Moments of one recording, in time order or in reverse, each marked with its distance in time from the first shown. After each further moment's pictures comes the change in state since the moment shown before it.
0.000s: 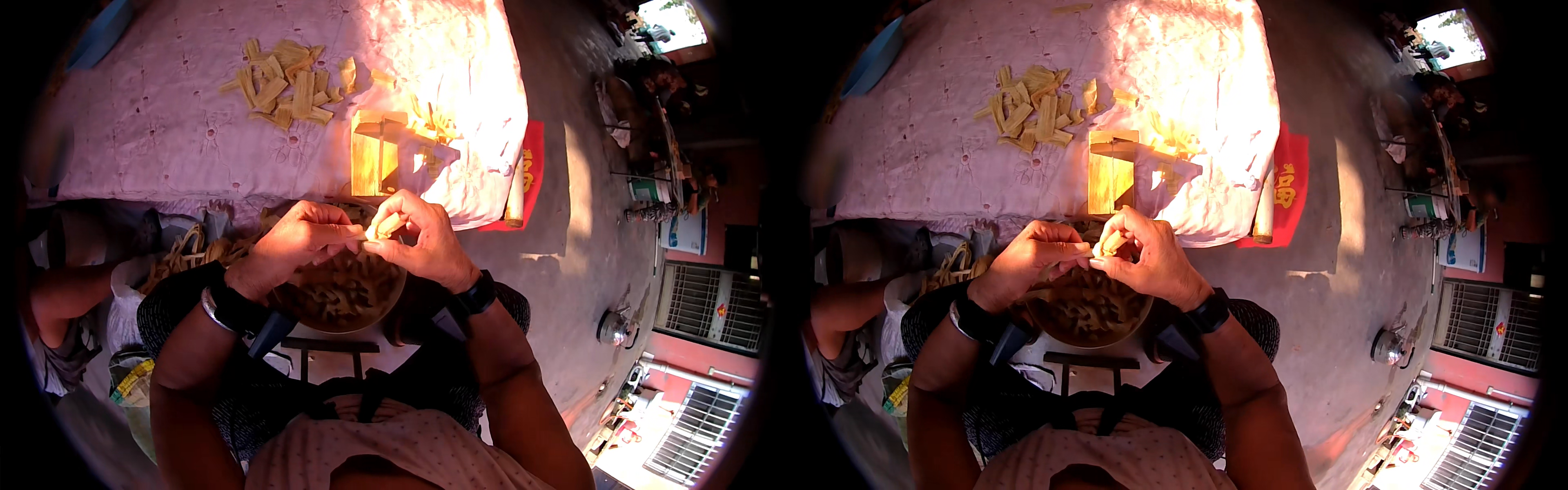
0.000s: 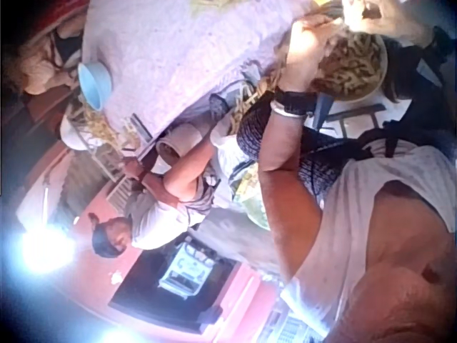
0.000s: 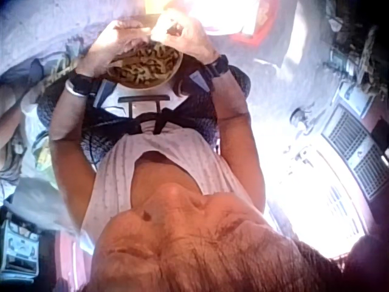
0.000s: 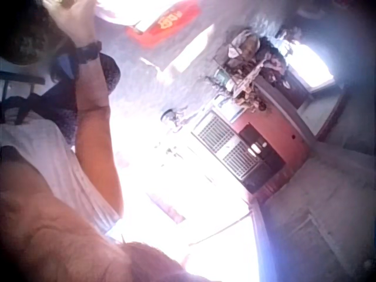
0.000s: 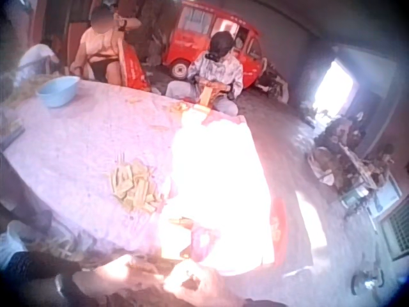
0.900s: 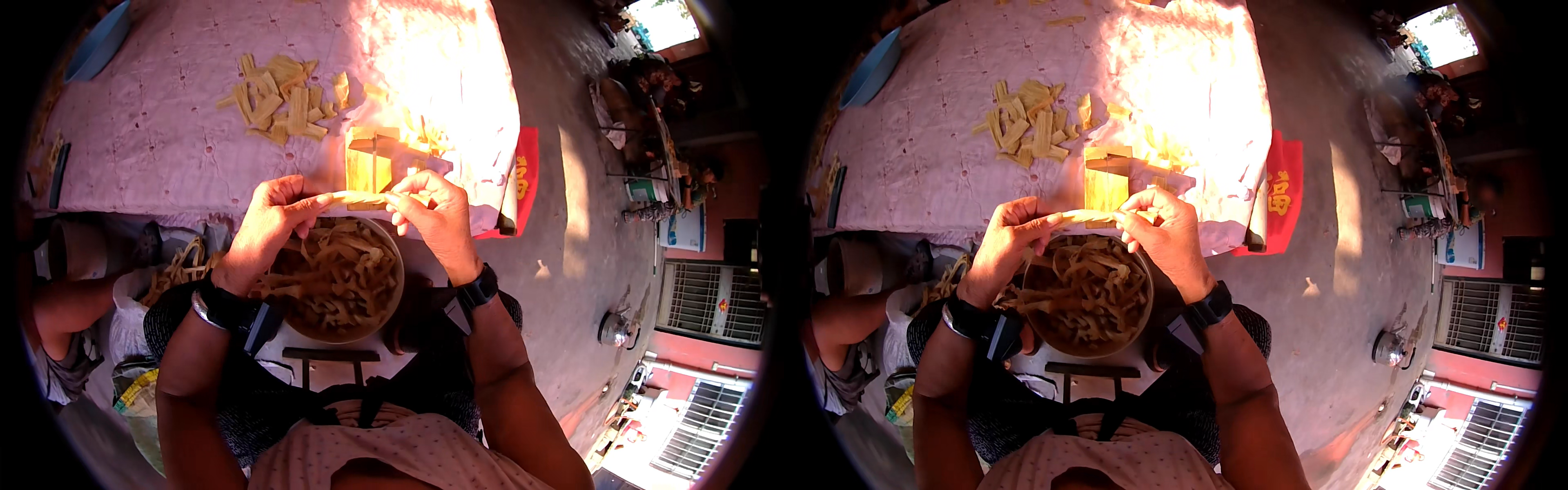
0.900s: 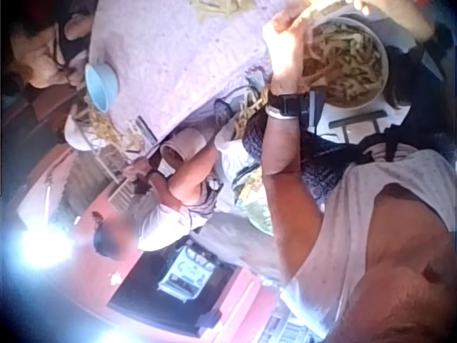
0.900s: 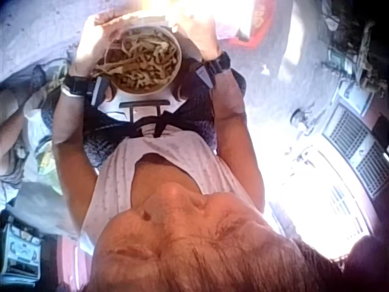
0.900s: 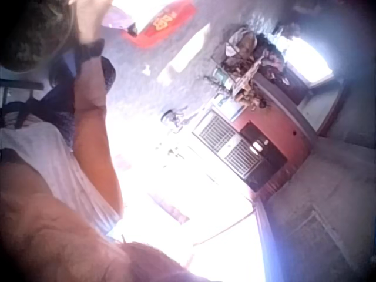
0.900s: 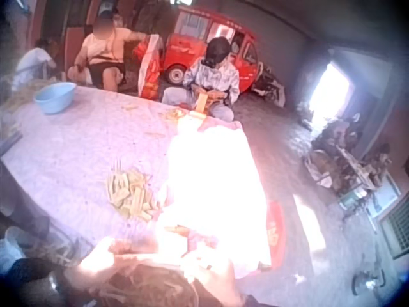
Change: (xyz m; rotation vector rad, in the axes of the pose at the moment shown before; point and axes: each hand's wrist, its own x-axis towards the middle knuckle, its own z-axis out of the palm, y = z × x) left_hand 0.009 0.016 -0.025 0.145 0.306 0.288; right_hand 0.021 0.002 -0.017 0.275 0.304 0.098
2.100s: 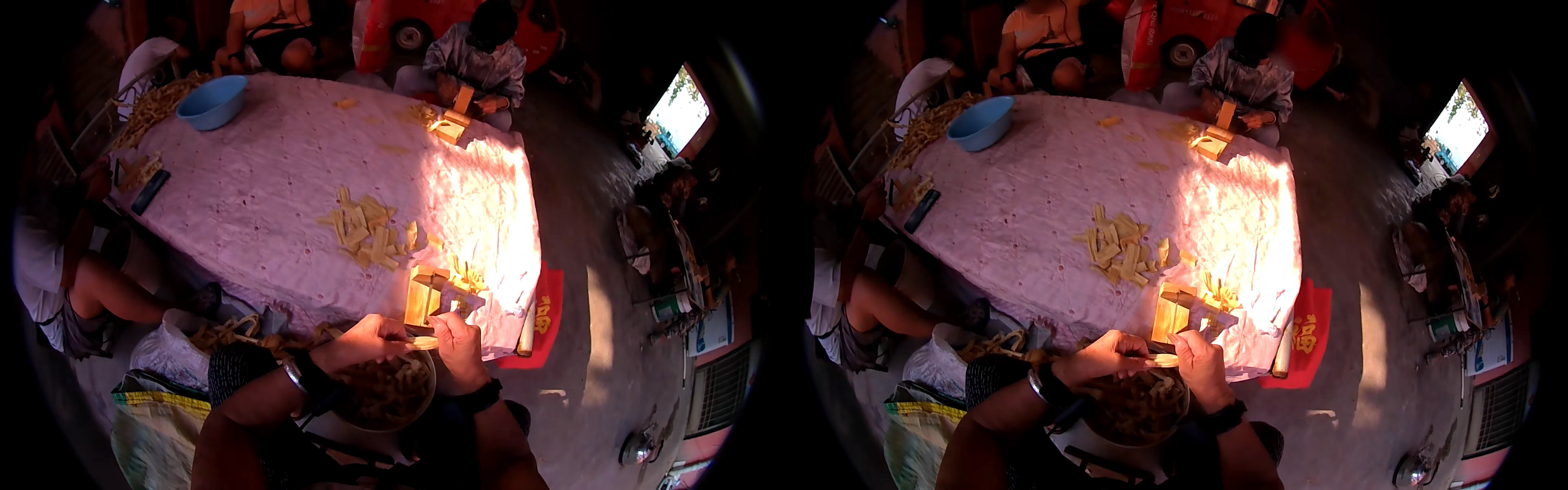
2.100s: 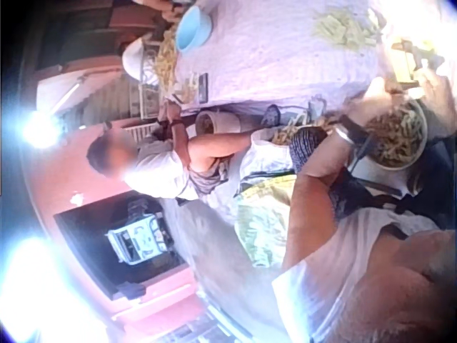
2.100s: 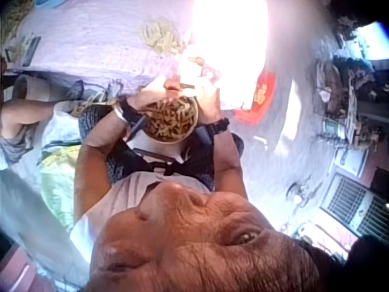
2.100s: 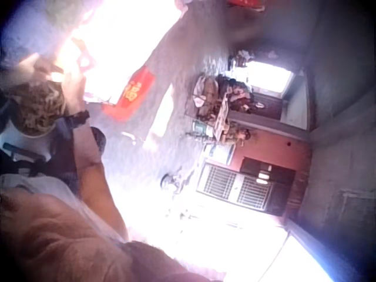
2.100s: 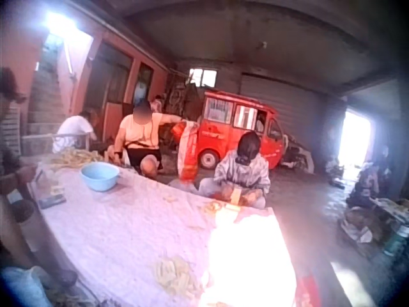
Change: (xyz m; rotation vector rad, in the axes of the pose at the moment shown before) left_hand -0.023 0.004 0.022 0.187 -0.331 -0.075; right_hand -0.014 0.004 0.012 -0.607 0.109 -0.402
